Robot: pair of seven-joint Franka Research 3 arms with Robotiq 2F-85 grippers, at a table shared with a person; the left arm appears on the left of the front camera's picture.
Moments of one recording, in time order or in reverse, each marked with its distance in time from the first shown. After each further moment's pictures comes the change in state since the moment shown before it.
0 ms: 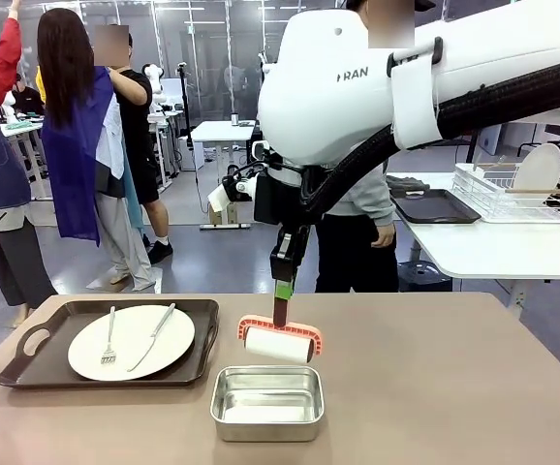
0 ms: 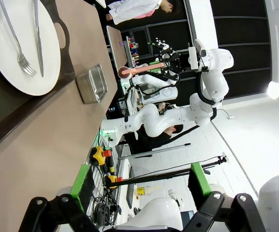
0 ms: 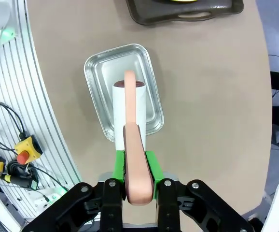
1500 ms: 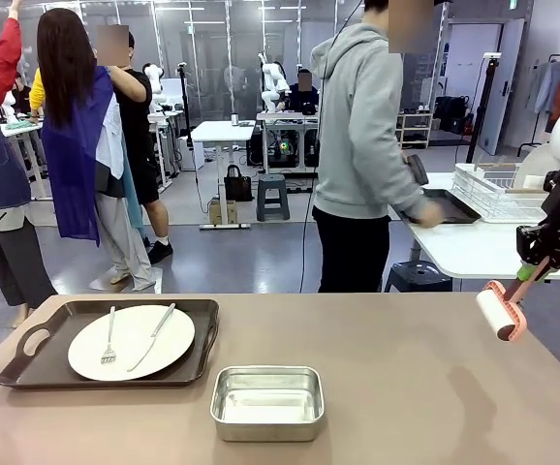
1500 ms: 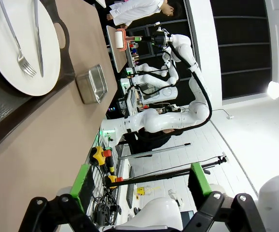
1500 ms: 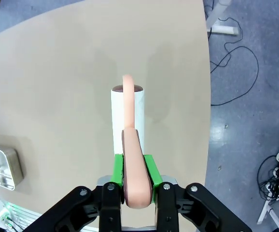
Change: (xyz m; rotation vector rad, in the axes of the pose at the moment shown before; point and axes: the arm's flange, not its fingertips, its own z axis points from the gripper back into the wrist) left arm 0.000 0.000 0.000 0.000 0.001 -0.001; right arm -0.406 -0.226 -0.005 -0.064 -0.186 -1.350
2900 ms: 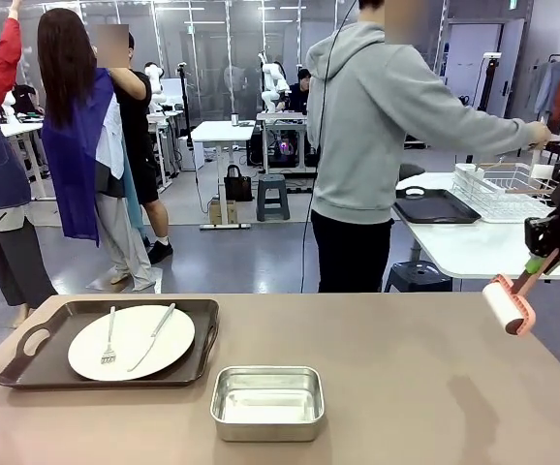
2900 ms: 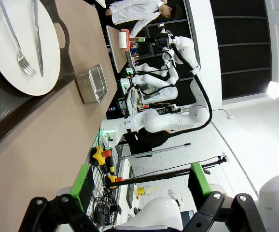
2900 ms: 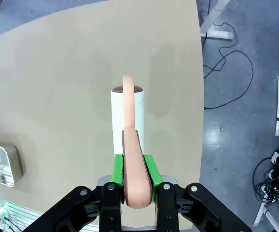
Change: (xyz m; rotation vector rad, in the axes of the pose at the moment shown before) left arm 0.000 0.000 0.000 0.000 -0.001 0.000; right arm -0.009 0.002 0.021 -0.017 -0.029 0.015
